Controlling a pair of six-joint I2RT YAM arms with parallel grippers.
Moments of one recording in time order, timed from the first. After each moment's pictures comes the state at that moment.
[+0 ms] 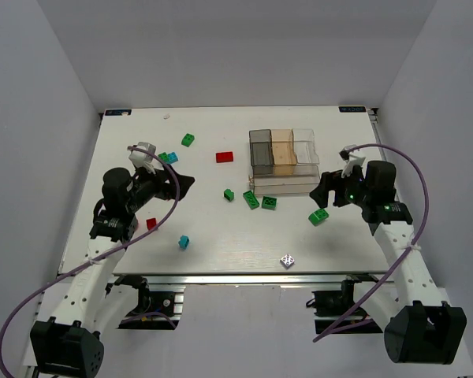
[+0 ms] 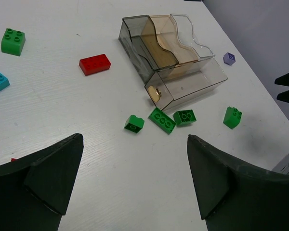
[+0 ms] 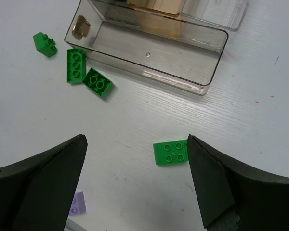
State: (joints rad) left arm -0.15 0.84 0.67 -0.03 0.45 -0.29; right arm 0.03 0.95 0.75 -0.41 -0.48 -0.06
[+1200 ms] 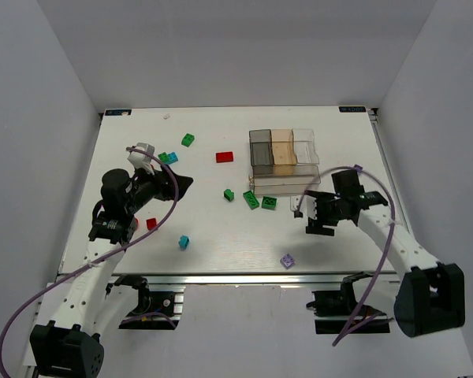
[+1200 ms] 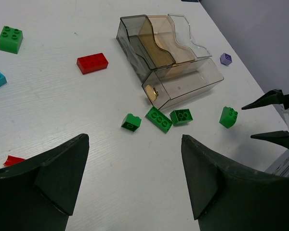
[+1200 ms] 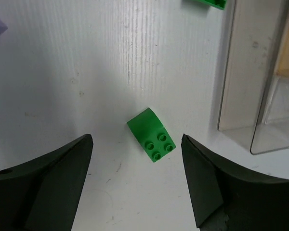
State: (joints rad) left arm -0.15 0.82 0.67 -0.05 0.45 -0.31; right arm 0.24 1.11 0.73 -0.71 -0.46 -1.30
